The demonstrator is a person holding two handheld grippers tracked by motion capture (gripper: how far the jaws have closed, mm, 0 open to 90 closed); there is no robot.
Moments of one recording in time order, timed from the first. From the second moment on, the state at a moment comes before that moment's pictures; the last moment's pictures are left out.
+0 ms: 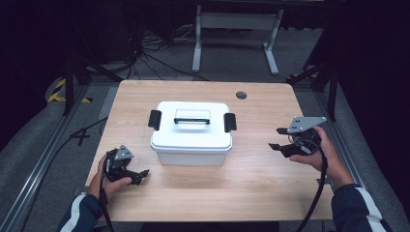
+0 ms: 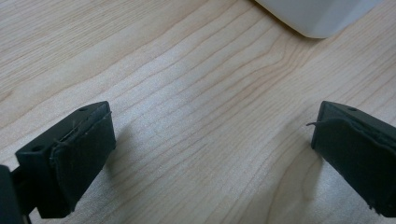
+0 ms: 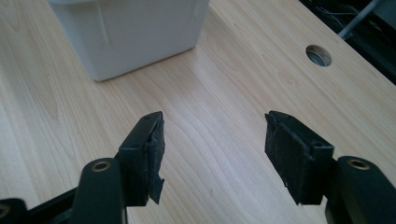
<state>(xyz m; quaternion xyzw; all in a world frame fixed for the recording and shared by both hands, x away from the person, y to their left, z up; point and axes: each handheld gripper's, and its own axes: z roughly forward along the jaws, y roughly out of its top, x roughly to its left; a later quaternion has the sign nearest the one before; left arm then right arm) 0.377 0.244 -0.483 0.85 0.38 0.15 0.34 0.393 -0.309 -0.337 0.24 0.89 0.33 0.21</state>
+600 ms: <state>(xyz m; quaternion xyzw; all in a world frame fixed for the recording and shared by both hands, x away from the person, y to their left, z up) 0.377 0.244 -0.483 0.85 0.38 0.15 0.34 0.417 -0.253 -0.282 0.17 0.91 0.32 0.22</state>
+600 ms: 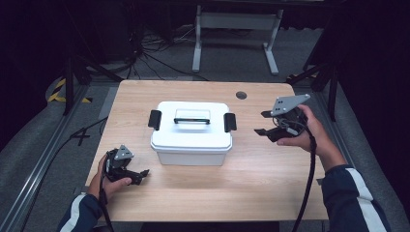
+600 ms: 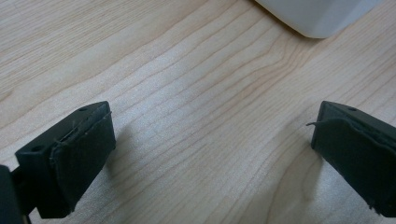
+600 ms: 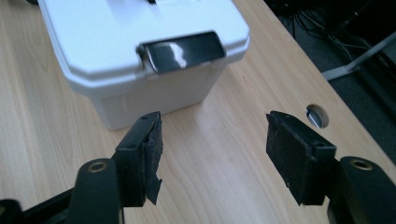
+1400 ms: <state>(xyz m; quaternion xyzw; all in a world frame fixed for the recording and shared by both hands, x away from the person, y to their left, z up) 0.378 0.244 -0.483 0.85 0.38 0.15 0.34 0.447 -0.140 -0.257 0.07 0.95 0.25 0.19</state>
